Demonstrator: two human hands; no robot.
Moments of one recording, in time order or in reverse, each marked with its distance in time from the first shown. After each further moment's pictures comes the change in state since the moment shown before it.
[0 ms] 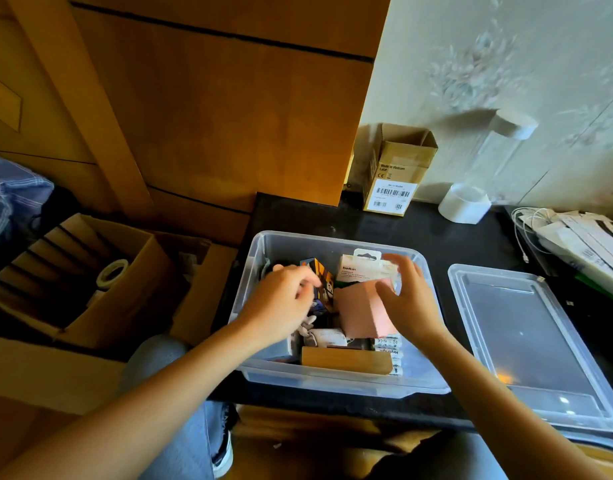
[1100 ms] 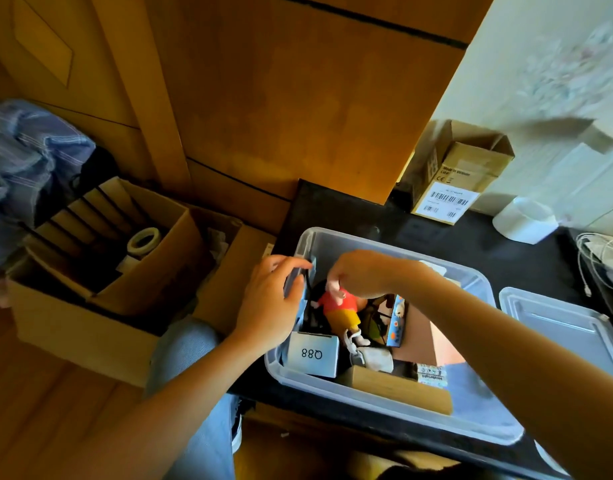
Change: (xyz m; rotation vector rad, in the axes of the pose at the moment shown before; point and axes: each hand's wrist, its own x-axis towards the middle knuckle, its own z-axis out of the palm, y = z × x) left_hand -0.007 -0.079 -0.009 -0.048 0.352 -0.106; right_hand 0.071 -0.110 0.073 -0.833 -0.975 -0.563
